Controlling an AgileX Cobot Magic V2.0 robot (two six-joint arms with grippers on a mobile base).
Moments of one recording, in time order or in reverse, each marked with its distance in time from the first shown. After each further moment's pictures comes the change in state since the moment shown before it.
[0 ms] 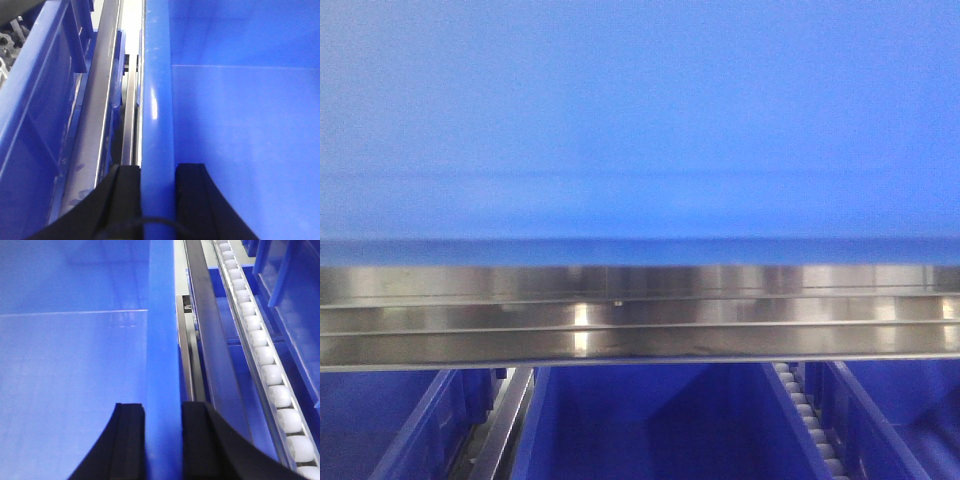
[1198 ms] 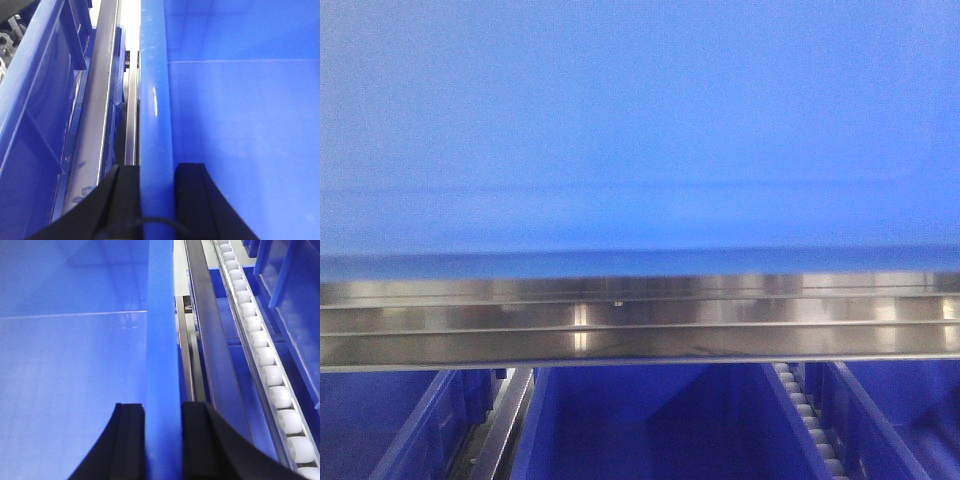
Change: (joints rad) left arm 0.000 0.000 0.005 -0.012 0.004 0.027; right arm 0.000 0.000 0.000 -0.001 -0.002 0.000
